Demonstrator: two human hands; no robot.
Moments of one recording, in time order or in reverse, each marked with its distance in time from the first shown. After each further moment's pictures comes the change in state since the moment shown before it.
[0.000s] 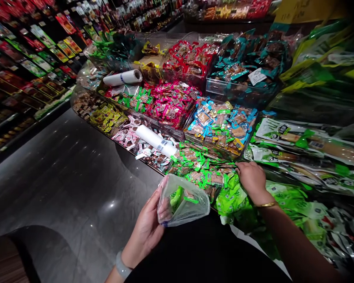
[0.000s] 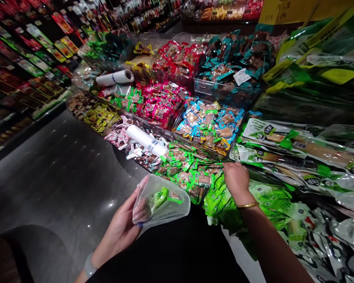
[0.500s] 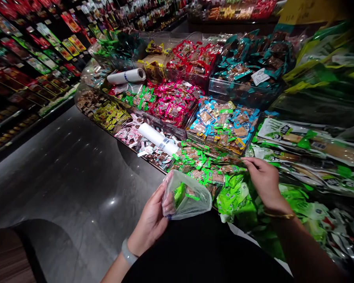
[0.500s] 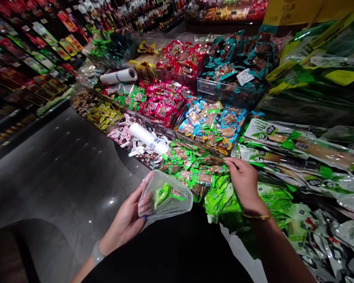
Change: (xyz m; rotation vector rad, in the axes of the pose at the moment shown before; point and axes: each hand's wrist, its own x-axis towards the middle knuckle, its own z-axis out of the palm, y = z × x) left_hand 0.001 0.000 0.010 0.025 -0.076 -0.006; right_hand -0.008 -0.015 -0.063 0.890 0.330 0.287
